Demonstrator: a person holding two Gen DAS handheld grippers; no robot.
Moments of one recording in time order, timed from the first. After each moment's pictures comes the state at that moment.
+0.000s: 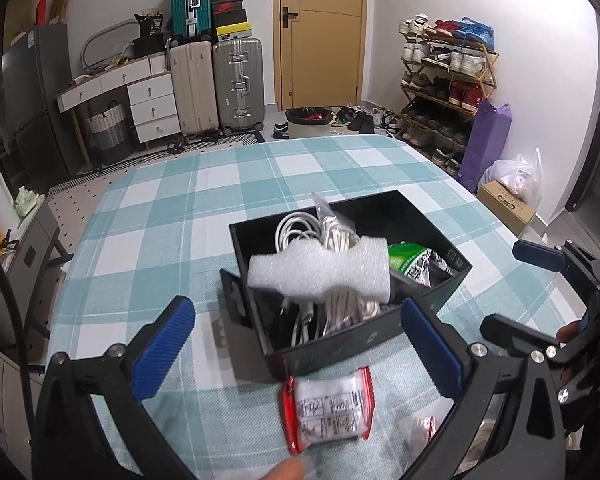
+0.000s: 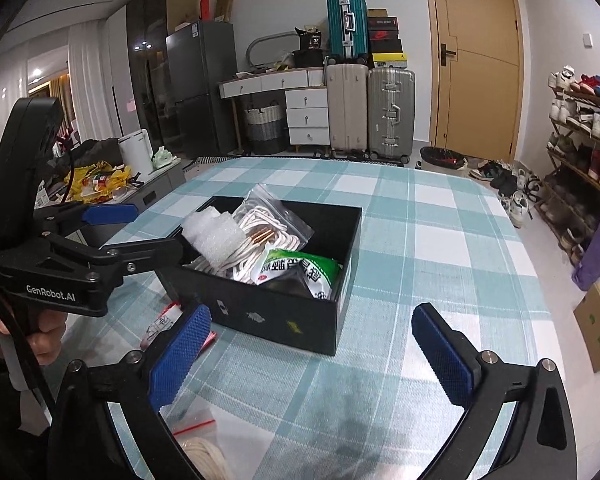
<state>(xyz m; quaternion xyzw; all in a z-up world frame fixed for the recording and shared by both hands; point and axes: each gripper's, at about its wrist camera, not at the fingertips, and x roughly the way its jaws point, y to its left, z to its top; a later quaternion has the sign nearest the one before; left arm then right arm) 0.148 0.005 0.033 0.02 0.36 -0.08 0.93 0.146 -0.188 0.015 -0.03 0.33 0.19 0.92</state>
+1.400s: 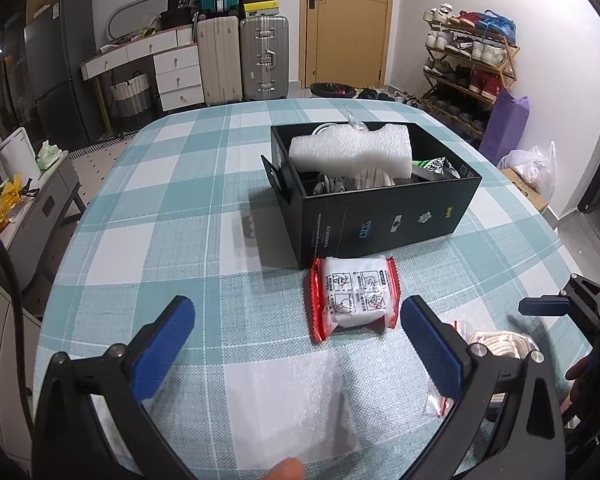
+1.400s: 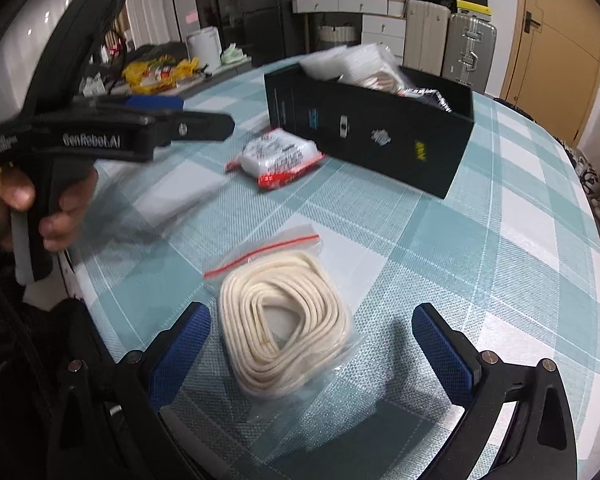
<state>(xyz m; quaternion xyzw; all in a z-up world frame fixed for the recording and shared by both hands) 0.085 0.025 -0.009 0.00 0.39 -0.04 0.92 0.058 -0.156 -0.048 -0.13 0.45 0.29 0.83</state>
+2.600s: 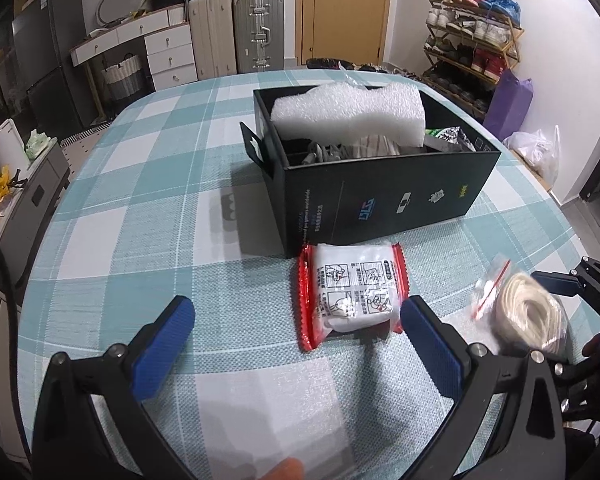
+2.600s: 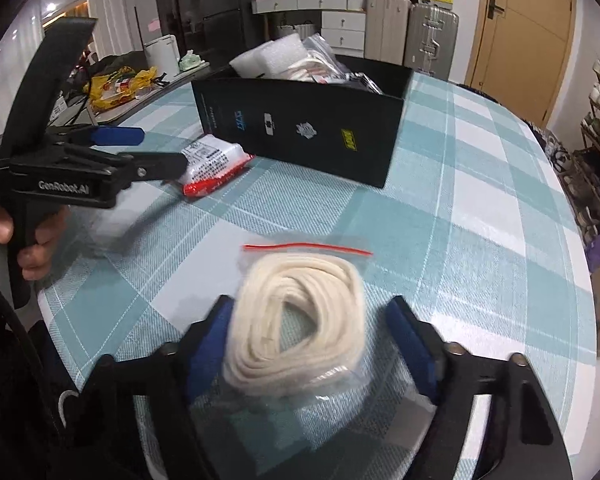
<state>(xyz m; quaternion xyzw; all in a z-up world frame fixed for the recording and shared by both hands) 0.112 0.015 -0.034 0.00 0.43 -0.04 0.90 0.086 -0.180 -0.051 -0.11 0.45 0.23 0.85</state>
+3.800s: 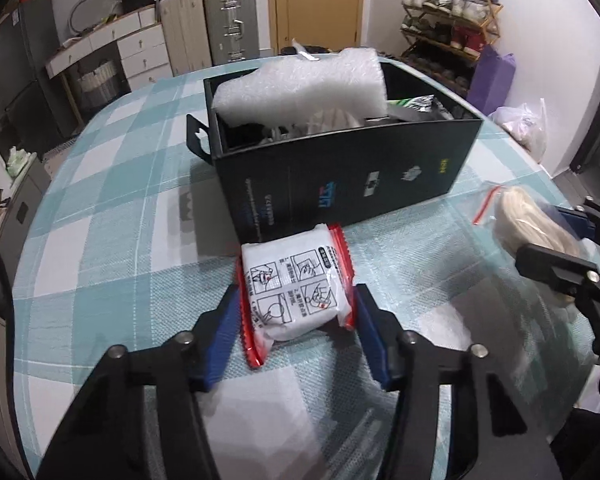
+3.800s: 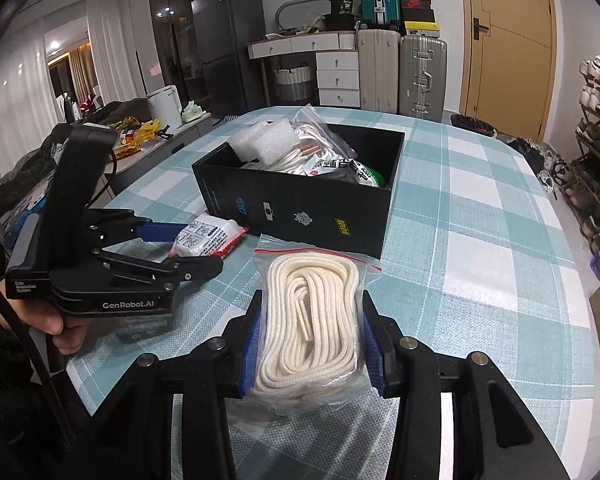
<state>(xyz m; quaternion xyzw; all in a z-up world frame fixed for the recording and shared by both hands) 0.117 -0.006 -0.042 0.03 0.45 -0.08 0.89 0.104 -0.182 -0.020 -0.06 0.39 0.24 0.89</state>
